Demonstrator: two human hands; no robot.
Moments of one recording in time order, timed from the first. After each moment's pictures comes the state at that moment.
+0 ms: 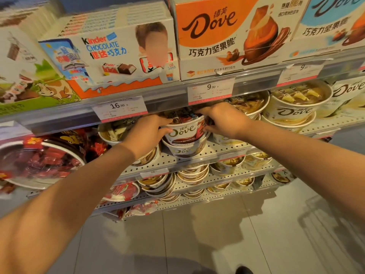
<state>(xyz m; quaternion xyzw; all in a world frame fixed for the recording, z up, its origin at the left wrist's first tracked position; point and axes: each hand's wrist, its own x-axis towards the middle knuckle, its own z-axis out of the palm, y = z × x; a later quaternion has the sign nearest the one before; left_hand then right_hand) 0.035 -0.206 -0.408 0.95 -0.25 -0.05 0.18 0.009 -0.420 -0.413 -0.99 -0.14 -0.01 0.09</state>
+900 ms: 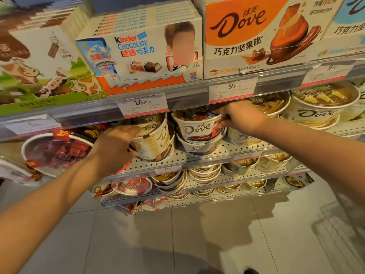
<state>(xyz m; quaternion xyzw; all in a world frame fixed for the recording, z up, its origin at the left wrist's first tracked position) 0.014 -0.100 -0.399 0.97 -0.22 0.00 0.01 0.016 -0.414 -0.409 -0.99 -0.09 0.02 0.10</state>
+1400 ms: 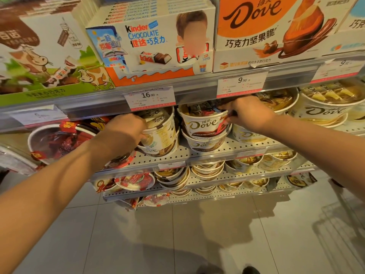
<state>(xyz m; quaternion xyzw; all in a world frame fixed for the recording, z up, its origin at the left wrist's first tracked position) 0.037 -0.117 -0.388 0.97 -0.21 -0.08 -0.11 0.013 -0.412 -0.411 -0.99 -0.09 0.01 0.11</state>
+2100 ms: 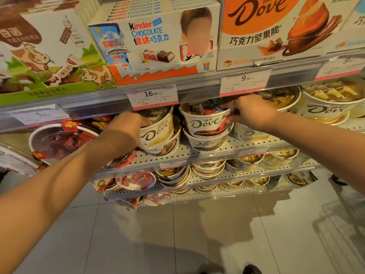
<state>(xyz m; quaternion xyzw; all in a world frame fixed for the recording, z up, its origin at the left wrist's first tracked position) 0.035 -0.117 -0.388 0.98 -0.17 -0.06 0.01 0.010 -0.408 -0.404 -0.99 -0.08 0.02 0.10</state>
